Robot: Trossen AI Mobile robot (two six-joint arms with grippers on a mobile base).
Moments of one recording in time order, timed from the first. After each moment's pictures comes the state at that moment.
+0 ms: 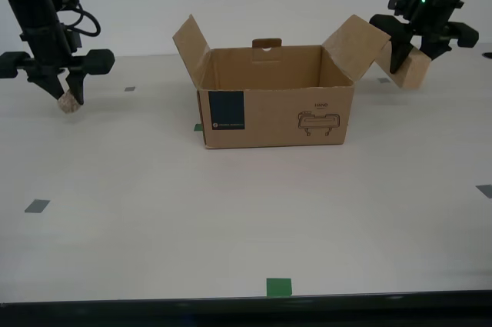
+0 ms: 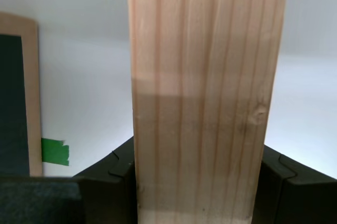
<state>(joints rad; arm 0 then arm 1) -0.01 2.19 1.65 -0.83 -0.15 -0.07 0.05 2.11 1.45 -0.74 -0.06 -0.06</state>
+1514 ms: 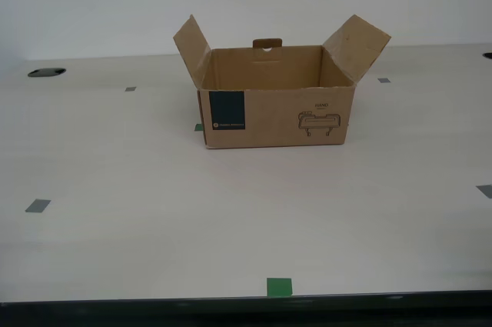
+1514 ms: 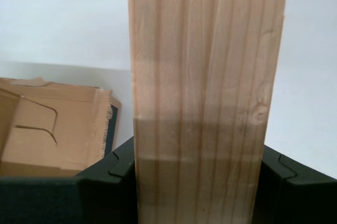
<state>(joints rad) 0.00 1.63 1.65 -0.93 -0.14 -0.03 -0.13 1.52 1.48 -0.79 0.05 -0.04</state>
